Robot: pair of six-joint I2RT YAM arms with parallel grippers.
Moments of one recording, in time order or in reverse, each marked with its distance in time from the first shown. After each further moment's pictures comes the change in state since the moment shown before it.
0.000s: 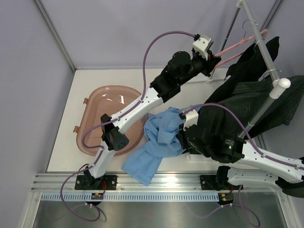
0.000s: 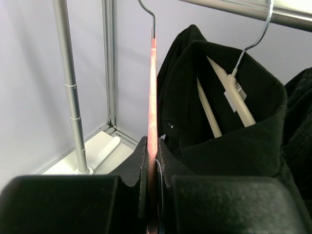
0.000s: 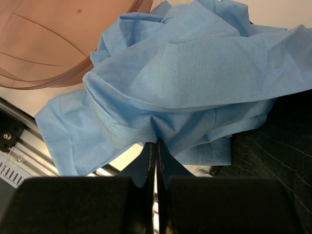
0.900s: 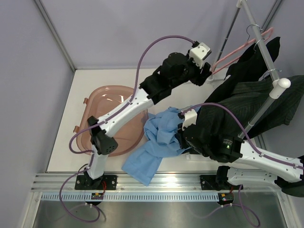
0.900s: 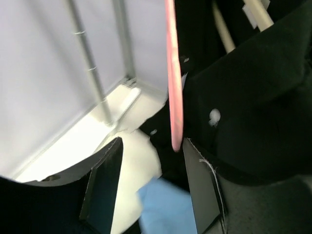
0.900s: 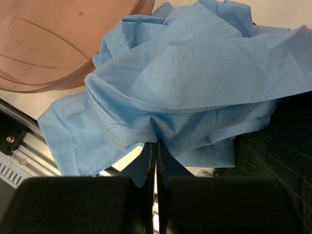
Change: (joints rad) left arm 0.001 -0.158 -0.188 -0.202 0.002 0.156; right arm 0.000 0.013 0.000 0.018 0.001 0.011
